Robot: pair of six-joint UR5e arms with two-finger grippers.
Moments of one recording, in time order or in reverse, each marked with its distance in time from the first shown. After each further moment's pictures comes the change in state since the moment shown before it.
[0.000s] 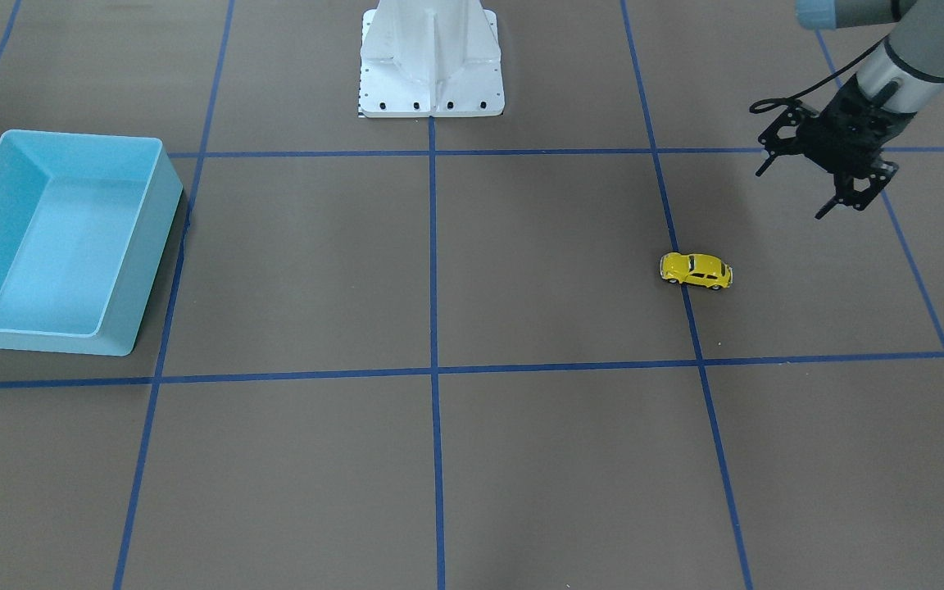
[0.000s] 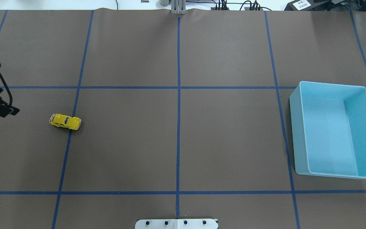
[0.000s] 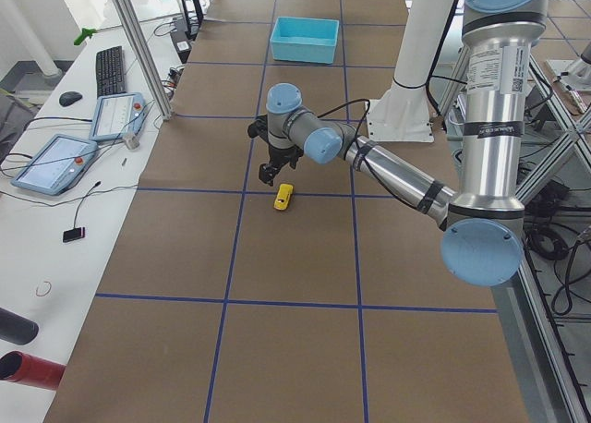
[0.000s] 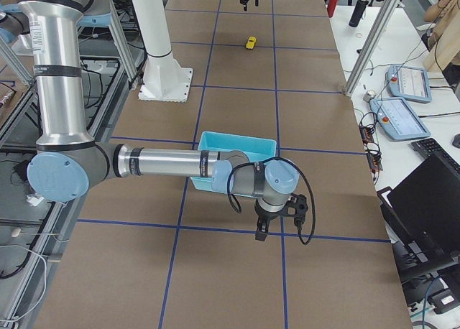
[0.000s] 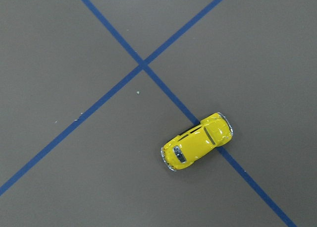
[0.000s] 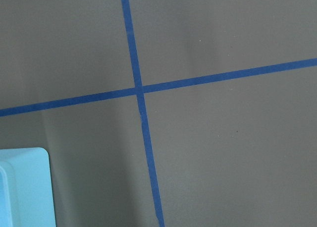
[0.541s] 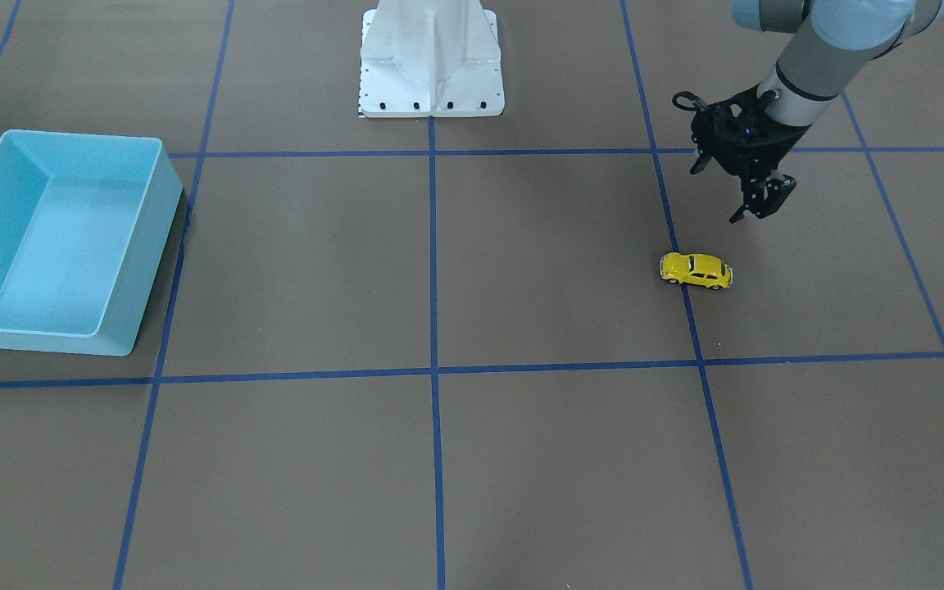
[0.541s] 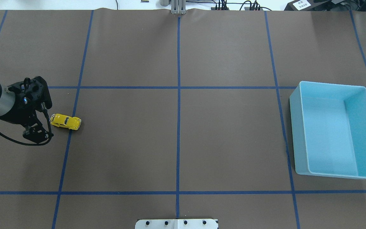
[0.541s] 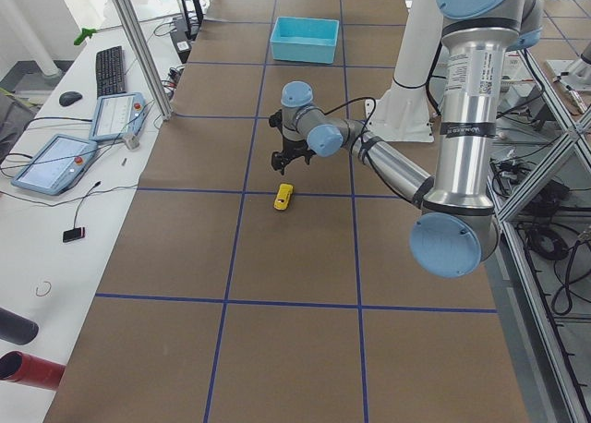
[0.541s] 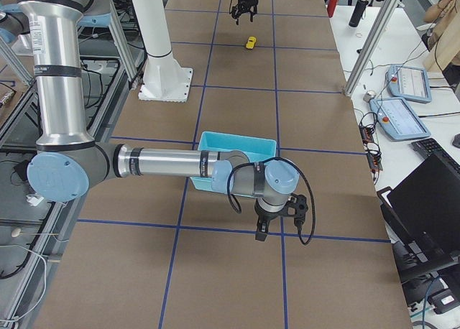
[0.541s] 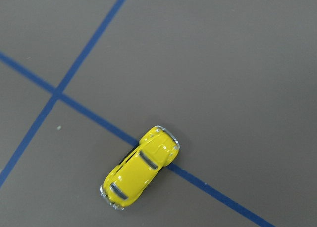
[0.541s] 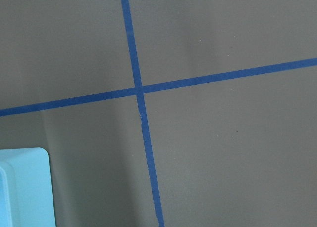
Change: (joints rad) left arm 0.189 -0.042 0.021 -0.034 0.116 0.176; right arm 0.000 0.000 0.000 0.000 0.000 0.000
